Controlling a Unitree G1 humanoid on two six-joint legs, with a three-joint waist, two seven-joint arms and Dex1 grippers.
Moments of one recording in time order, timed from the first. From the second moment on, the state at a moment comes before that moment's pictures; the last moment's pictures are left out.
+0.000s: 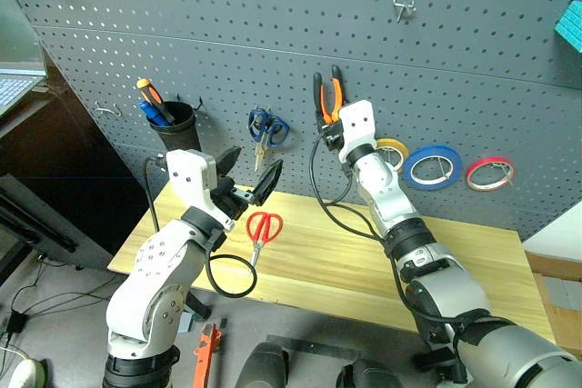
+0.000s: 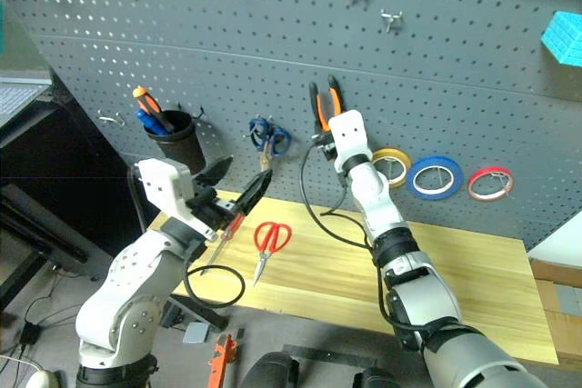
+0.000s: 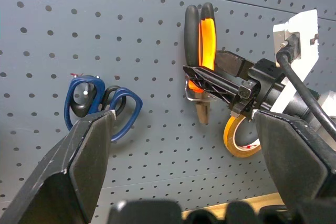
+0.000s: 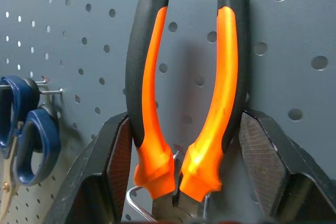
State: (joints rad) left arm -0.13 0.33 0.10 -0.56 -0.53 0.50 -0.27; right arm -0.89 -0.02 0.07 0.77 -0.06 -0.25 0.07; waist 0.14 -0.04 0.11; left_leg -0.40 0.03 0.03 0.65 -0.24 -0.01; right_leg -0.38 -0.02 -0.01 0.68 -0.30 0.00
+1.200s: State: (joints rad) left arm -0.03 0.22 -0.09 -0.28 -0.14 0.64 -0.01; right arm -0.11 -0.51 0.25 -0.41 0.03 0.21 0.69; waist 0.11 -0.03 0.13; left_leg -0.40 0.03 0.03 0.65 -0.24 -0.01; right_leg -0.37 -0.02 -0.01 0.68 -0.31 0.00
